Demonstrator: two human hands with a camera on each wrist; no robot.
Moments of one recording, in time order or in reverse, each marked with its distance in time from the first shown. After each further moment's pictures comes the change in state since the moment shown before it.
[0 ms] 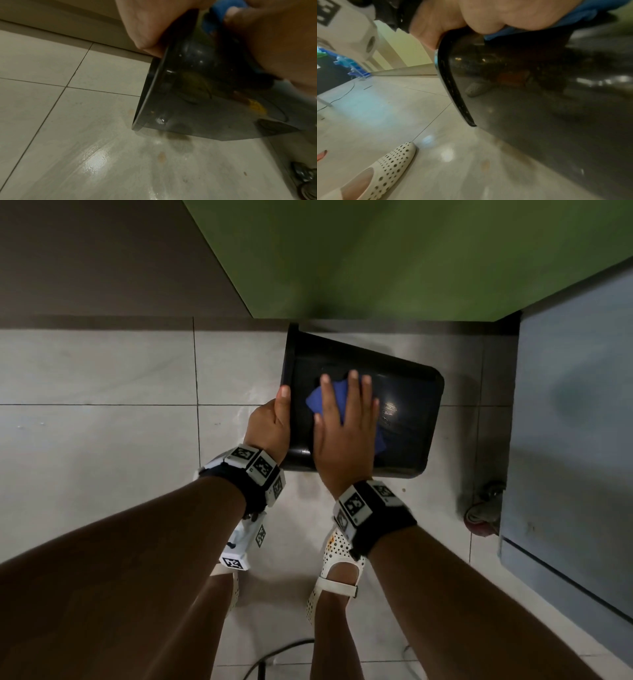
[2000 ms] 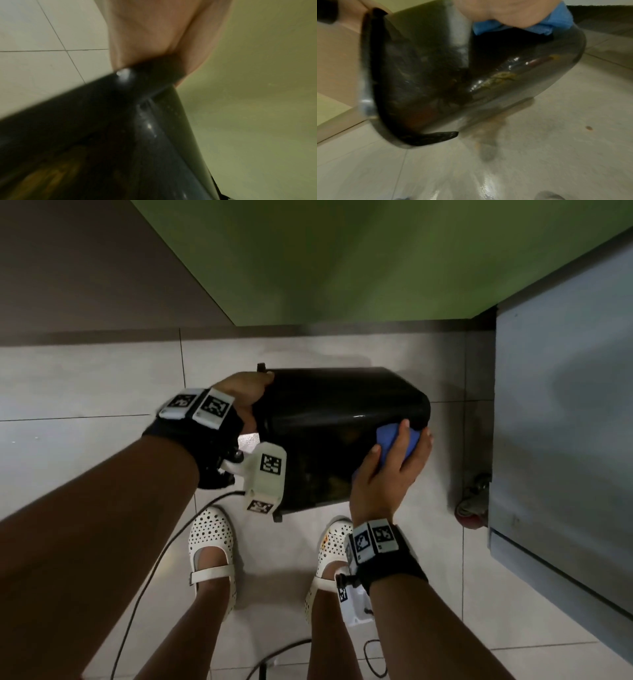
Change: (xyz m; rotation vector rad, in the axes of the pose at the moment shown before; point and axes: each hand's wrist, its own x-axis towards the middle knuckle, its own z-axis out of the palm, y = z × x) left_hand 0.041 0.047 -0.028 -0.347 -0.359 -0.577; right_hand -0.056 0.048 -0.012 0.310 0.328 0.511
